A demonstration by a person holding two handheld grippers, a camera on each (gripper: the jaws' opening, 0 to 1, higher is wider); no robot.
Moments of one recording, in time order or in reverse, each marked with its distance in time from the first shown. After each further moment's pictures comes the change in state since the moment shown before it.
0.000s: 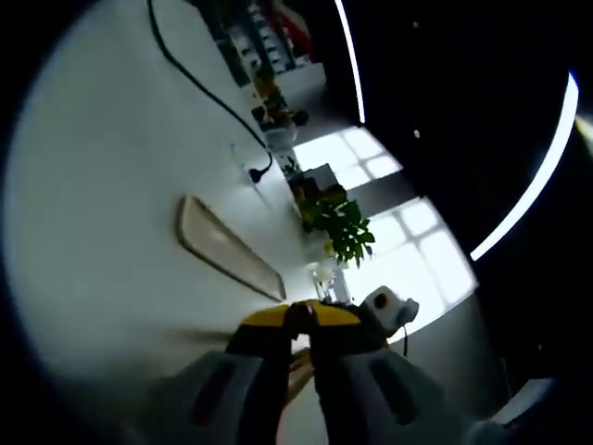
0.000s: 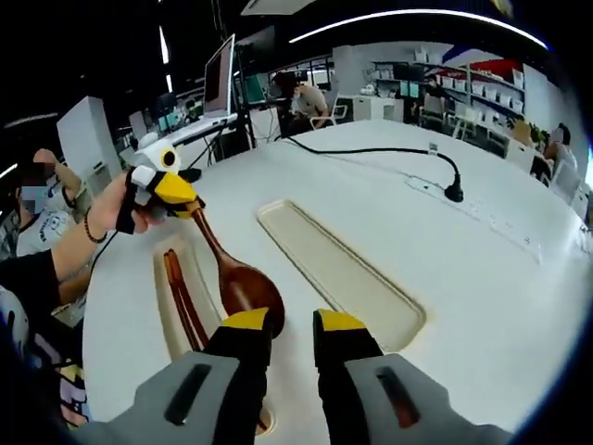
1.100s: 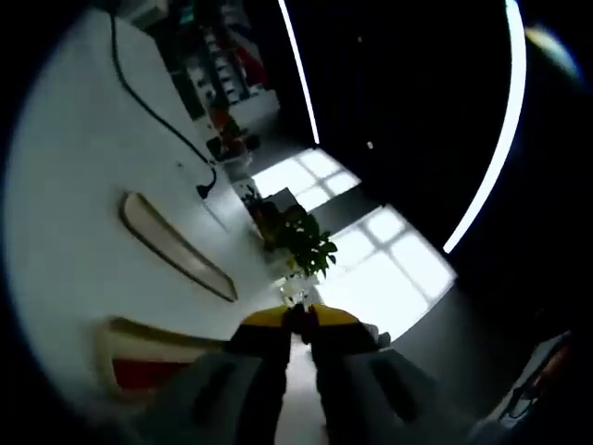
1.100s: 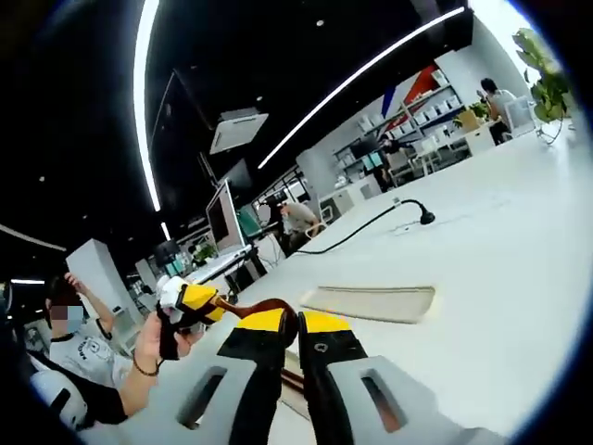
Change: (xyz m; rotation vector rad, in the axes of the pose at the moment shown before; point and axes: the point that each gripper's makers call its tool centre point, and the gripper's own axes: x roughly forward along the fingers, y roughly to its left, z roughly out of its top) left arm -0.010 -0.049 -0.040 0.151 -0.113 -0.132; right arm -0.069 0.039 0.011 0.387 -0.517 0.075
